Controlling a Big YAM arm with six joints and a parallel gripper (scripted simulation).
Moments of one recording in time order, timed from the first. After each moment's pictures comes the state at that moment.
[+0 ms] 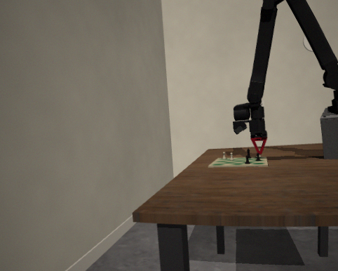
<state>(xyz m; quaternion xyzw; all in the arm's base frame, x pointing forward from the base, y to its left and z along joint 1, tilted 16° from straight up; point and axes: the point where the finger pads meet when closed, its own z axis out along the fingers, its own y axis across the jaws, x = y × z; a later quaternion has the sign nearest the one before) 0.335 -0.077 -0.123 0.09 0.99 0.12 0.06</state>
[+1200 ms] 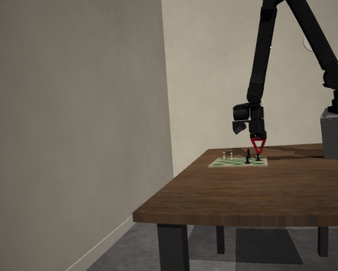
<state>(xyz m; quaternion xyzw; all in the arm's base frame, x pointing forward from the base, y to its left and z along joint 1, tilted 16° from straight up) 0.337 -0.078 -0.123 0.09 0.99 0.12 0.06</state>
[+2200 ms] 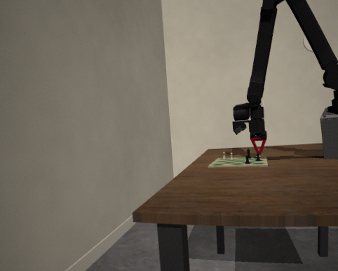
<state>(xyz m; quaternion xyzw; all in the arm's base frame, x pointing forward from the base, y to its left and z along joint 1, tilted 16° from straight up) 0.337 -0.078 -0.123 0.09 0.99 0.12 0.06</state>
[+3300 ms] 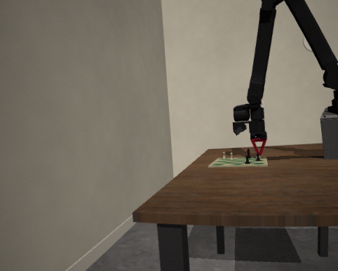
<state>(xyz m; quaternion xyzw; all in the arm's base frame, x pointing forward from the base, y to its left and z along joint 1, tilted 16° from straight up) 0.337 -0.078 -0.127 0.09 0.99 0.12 0.06</state>
